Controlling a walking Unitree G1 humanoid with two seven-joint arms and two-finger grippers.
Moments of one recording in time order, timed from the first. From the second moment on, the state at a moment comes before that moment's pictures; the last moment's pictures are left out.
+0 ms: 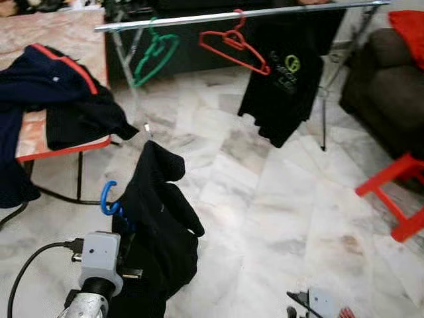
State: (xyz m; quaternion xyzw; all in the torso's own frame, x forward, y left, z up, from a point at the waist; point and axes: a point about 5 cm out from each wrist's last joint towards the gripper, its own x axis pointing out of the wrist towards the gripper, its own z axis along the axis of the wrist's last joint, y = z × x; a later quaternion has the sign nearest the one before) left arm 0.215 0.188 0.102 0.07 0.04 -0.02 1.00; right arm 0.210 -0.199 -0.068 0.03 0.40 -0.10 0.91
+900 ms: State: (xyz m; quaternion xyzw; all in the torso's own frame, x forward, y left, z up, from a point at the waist) left arm 0.285 0.077 0.162 0.09 0.01 -0.39 0.92; right arm 0.282 -0.153 0.069 0.00 -0.01 0.29 0.96
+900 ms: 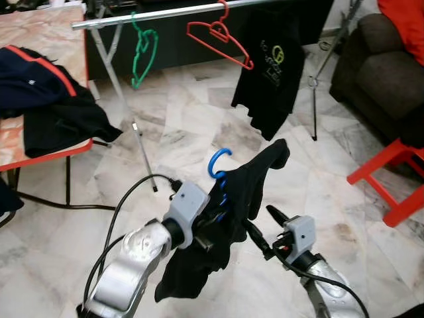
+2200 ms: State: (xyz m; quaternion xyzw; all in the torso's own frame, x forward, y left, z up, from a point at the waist) left arm 0.284 0.036 0.172 0.06 0.00 -0.46 0.88; right arm 0.301 -0.195 0.075 -0.08 -0.03 -0.01 1.00
